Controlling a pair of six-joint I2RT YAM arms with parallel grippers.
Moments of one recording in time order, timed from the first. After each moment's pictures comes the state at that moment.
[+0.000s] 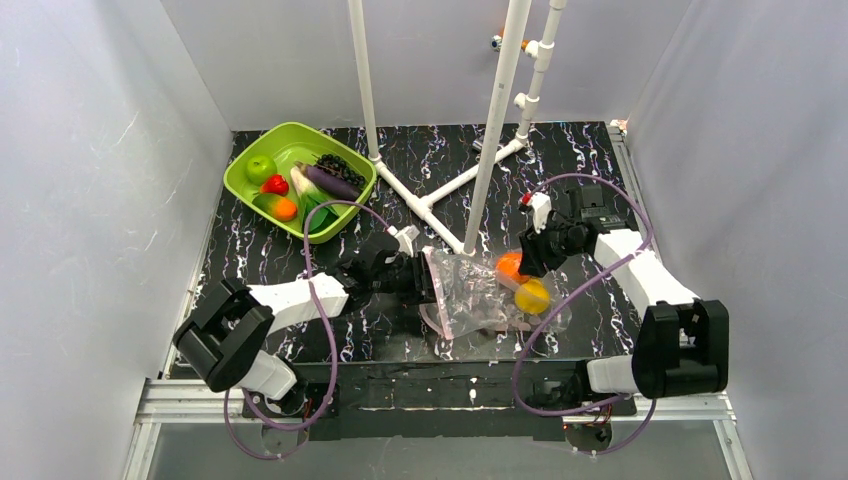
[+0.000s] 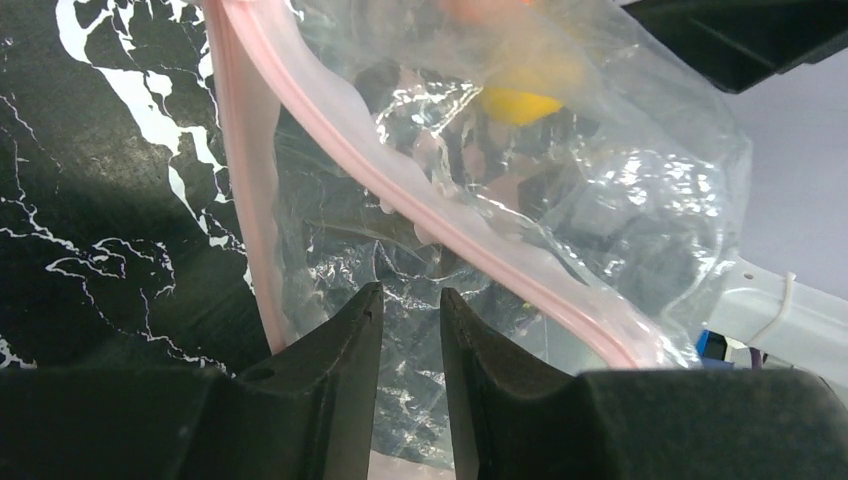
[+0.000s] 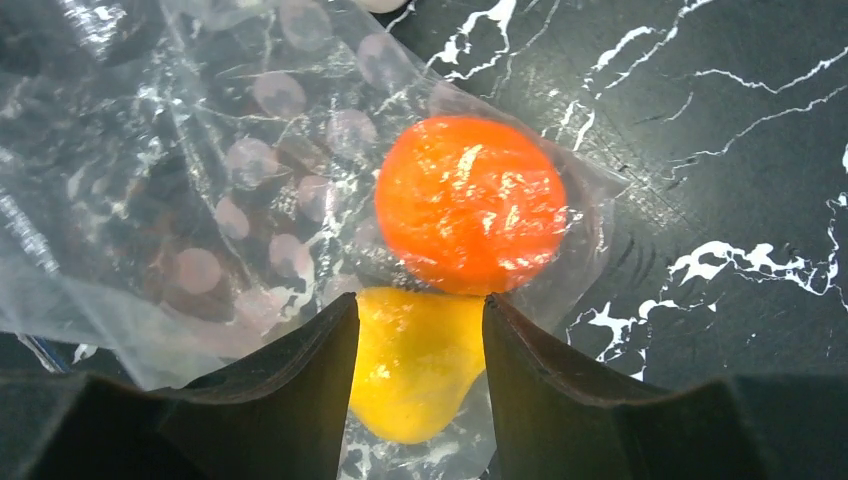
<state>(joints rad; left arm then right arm) -0.75 1.44 0.63 0.18 0.43 -0.94 0.13 1.32 0.90 -0.69 -0.59 -0.51</state>
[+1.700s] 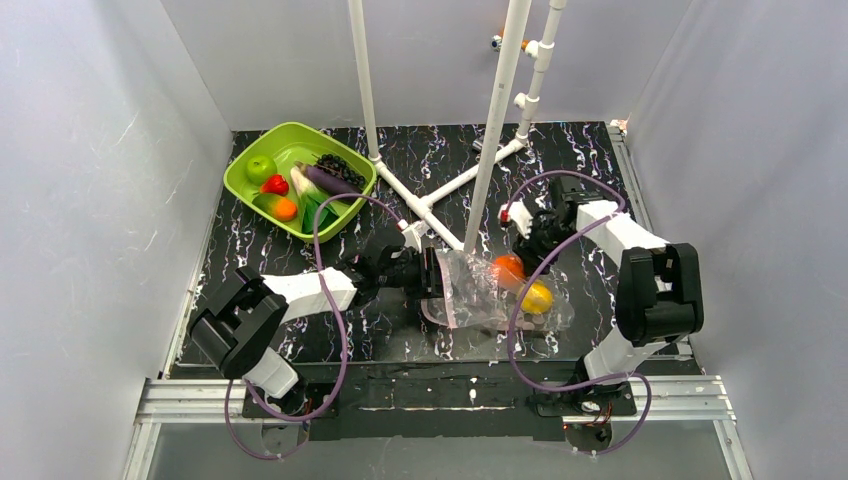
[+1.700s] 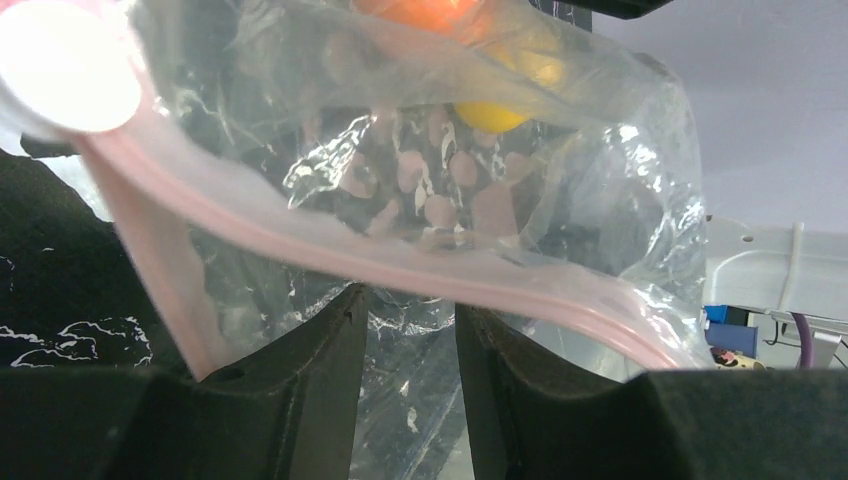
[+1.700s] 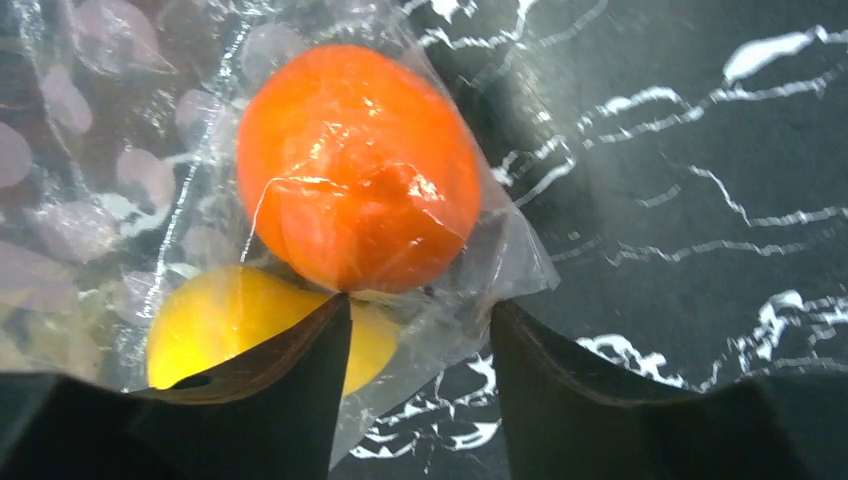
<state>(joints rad) -0.75 1.53 0.67 0.28 0.49 -0.88 0.14 1.63 1.08 -0.82 -0.52 -1.03</state>
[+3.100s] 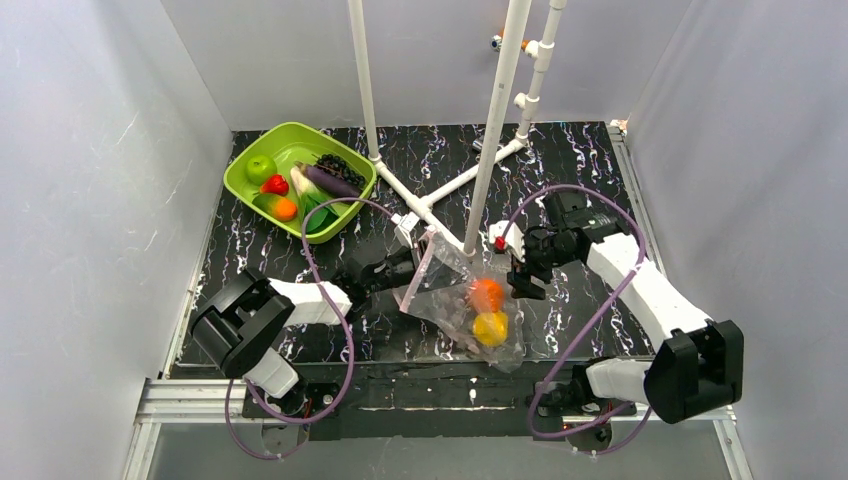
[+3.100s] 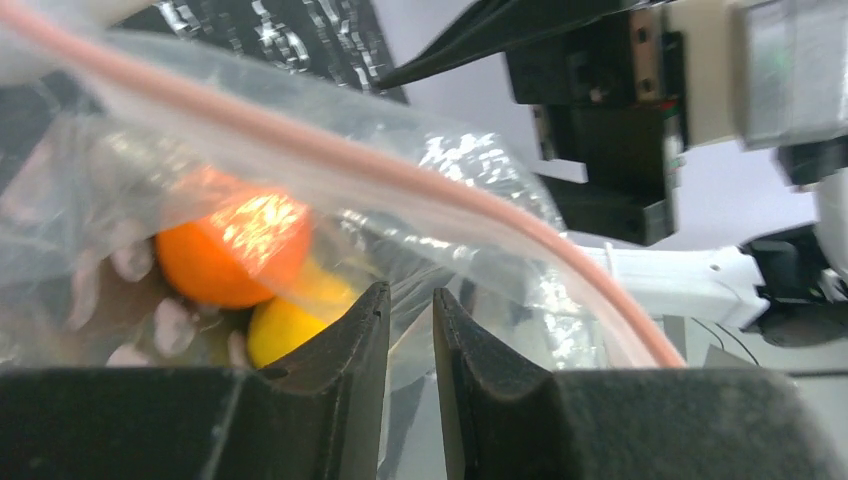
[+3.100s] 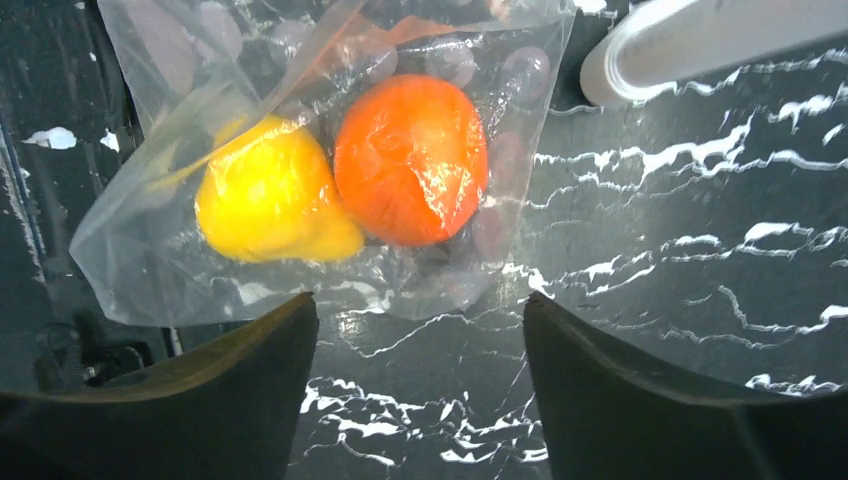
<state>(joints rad) -0.75 1.54 0.53 0.83 0.51 -1.09 0.33 1.28 1.01 -0.98 -0.62 -1.04</state>
